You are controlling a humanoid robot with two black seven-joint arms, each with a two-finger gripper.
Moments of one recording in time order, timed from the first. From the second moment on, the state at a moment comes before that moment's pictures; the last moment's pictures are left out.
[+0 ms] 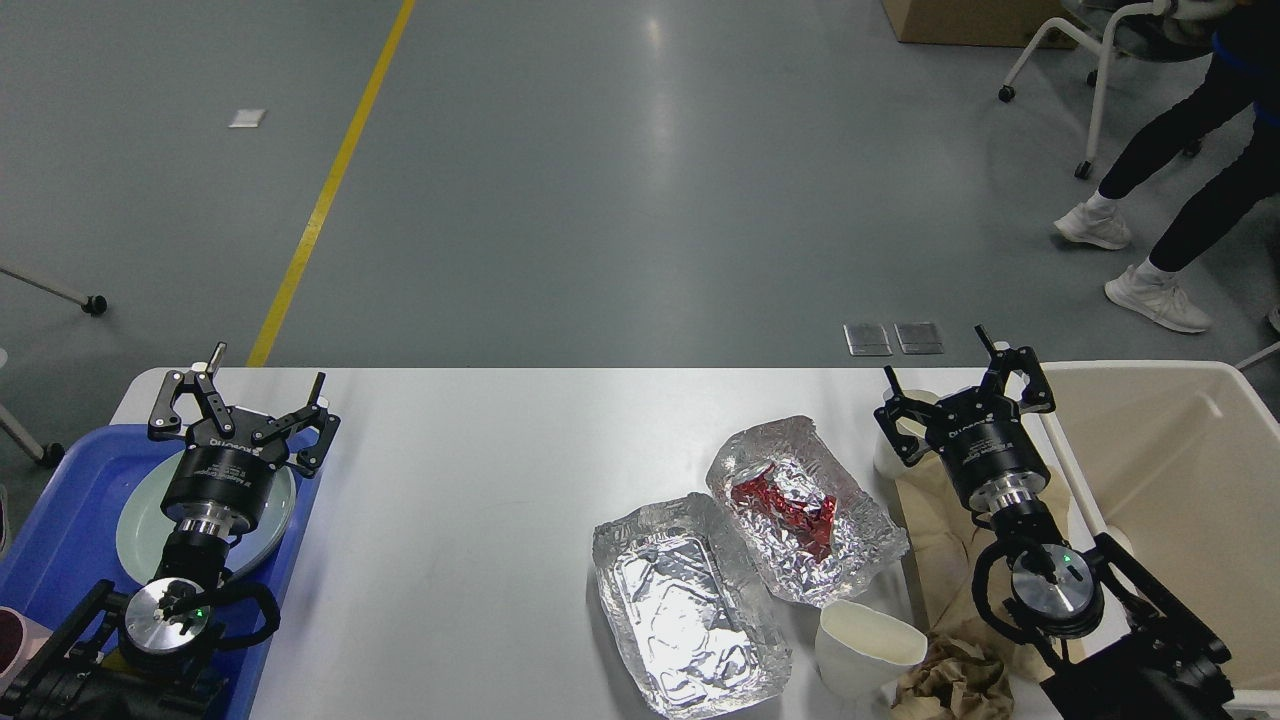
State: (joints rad) left arm -0.27 0.17 -1.43 -0.79 0.05 -0.55 -0.11; right arm 0.27 -0.18 1.19 0.96 -0.08 0.30 0.21
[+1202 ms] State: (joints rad) left arm -0.27 0.17 -1.43 -0.79 0.05 -0.55 -0.11; right arm 1.78 -0.45 -1.07 0.97 0.01 0.72 0.22
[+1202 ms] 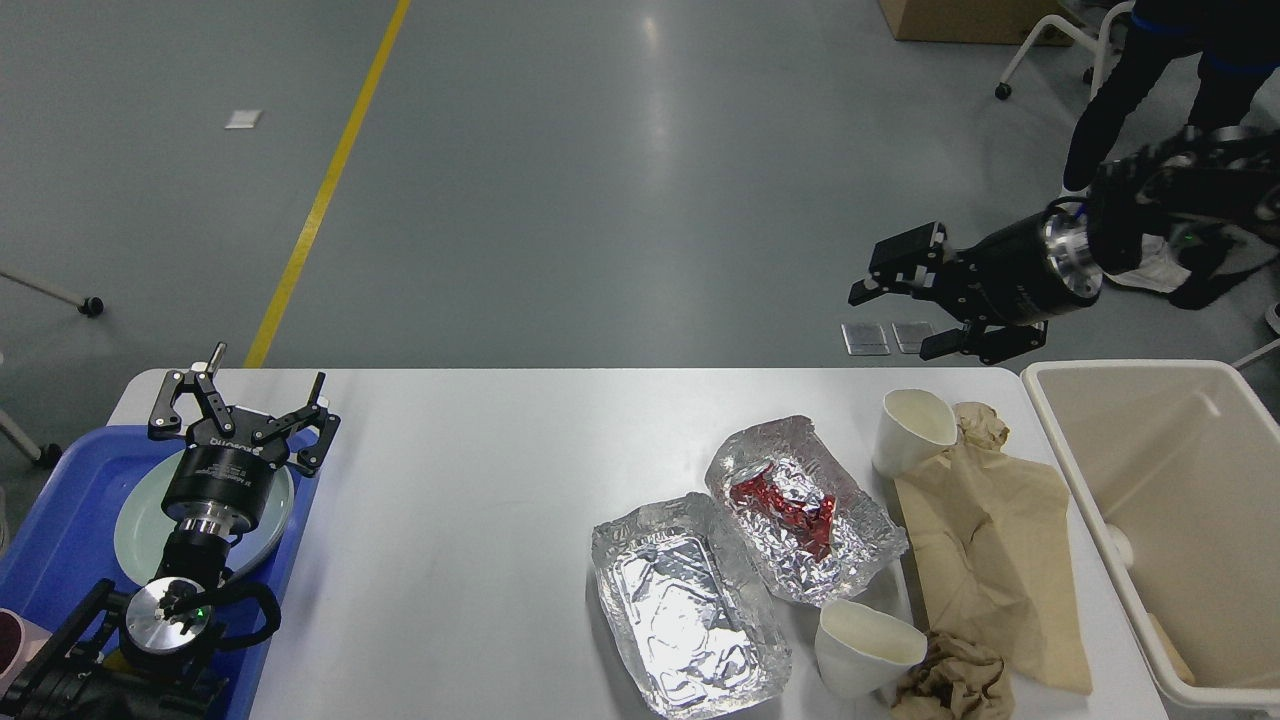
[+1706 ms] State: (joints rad) left arm -0.27 0.17 -1.43 -0.79 0.05 -0.55 -0.11; right arm 2.34 -0.18 -1.28 1.56 0.01 0.69 -0.15
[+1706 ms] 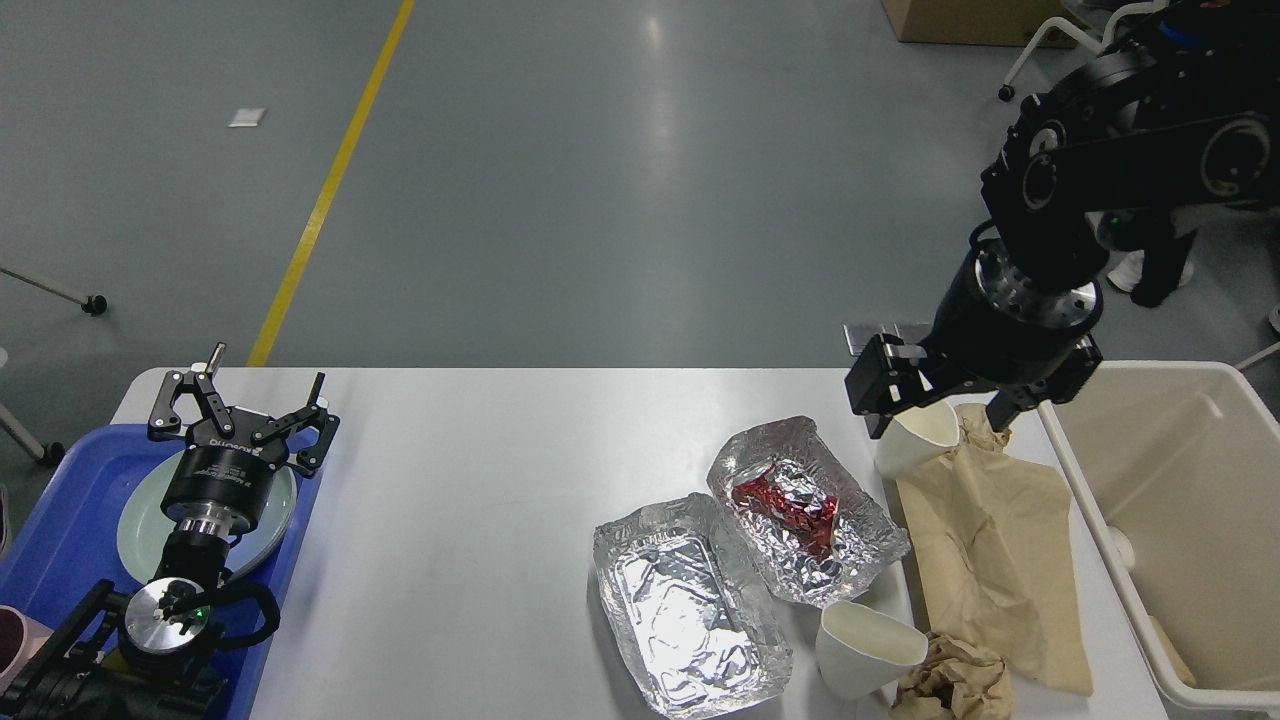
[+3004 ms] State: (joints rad) left arm -0.27 0.17 -1.43 -0.79 0.05 -0.55 -0.11; right arm 1.49 -0.25 -1.31 1.11 -0.16 0.29 -0.05
